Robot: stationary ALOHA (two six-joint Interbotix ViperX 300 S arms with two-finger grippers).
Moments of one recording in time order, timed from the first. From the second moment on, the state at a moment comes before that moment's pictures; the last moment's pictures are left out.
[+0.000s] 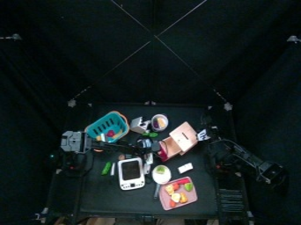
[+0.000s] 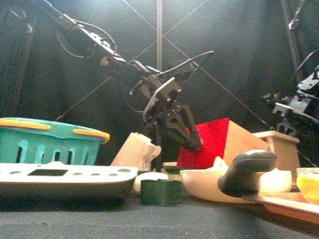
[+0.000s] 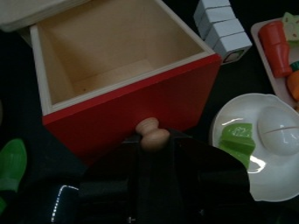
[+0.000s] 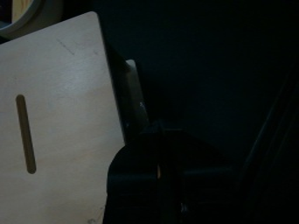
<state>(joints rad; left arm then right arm) 0.08 0.25 0.40 0.53 0.03 -0.63 -0.97 -0.67 1.19 0.18 0.38 0.05</state>
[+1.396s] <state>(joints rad) 0.09 0.33 0.40 0.53 0.01 -0.62 -0.92 -0.64 1.19 0.19 0.37 0.04</state>
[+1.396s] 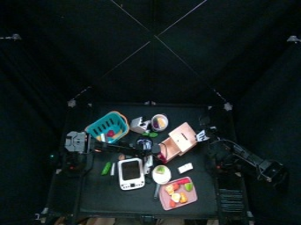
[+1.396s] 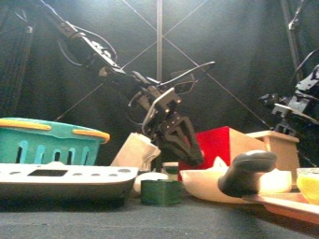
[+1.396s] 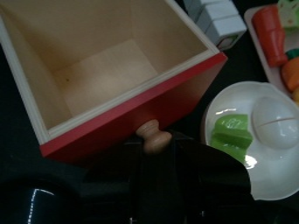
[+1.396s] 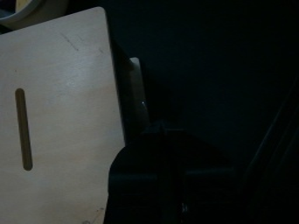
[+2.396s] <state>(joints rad) 0.10 0.32 0.43 0.52 -0.10 -0.62 -0.91 -0.62 1.18 0.18 0.38 0.04</state>
